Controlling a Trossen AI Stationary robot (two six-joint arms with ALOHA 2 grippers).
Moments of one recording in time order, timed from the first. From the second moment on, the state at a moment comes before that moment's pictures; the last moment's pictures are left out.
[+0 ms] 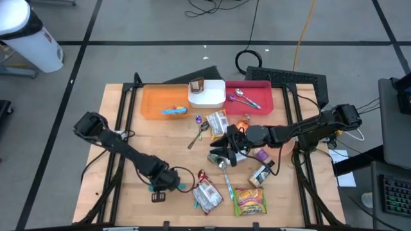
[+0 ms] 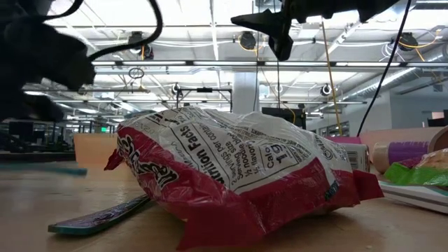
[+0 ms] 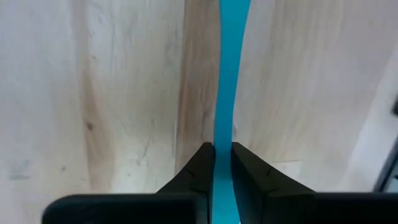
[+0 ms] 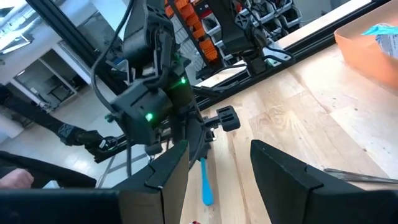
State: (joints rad) left arm -0.53 1.68 0.95 -0.68 0.26 -0.65; right arm 0.16 1.41 0.82 0.44 0.03 0.58
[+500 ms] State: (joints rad) left arm -0.34 1.34 0.95 -0.71 0.20 -0.66; right arm 0.11 1.41 0.82 0.66 -0.10 0.42
